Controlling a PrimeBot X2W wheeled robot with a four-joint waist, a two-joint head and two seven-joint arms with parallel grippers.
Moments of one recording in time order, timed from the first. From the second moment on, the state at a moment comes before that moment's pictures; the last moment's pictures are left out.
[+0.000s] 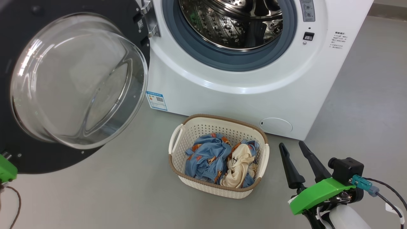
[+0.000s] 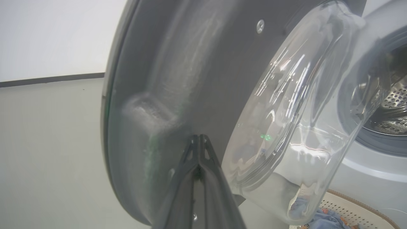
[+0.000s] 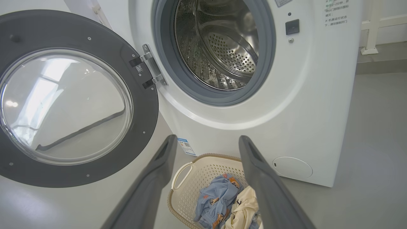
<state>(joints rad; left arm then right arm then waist) -0.72 0.50 -0.15 1.09 -0.61 -0.11 -0.16 -0.21 -0.10 0.25 0.42 0.51 0.12 -0.25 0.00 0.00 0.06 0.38</state>
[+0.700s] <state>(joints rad) -0.54 0.47 -0.20 0.84 -0.65 -0.13 -0.21 -0.19 -0.12 0.26 0.42 0.51 0.12 -0.25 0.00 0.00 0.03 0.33</state>
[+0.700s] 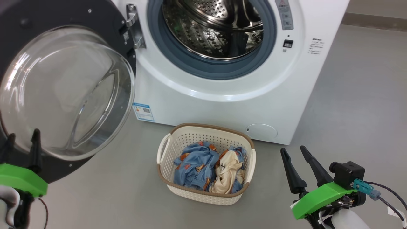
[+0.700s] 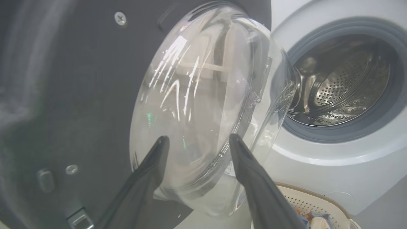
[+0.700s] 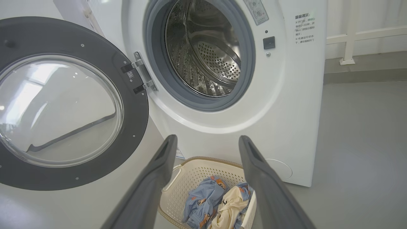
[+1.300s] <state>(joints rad) -0.28 0.44 -0.20 0.47 -0.70 -0.03 -0.21 -0.17 -0.14 0.33 0.41 0.54 0.12 -0.25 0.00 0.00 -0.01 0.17</state>
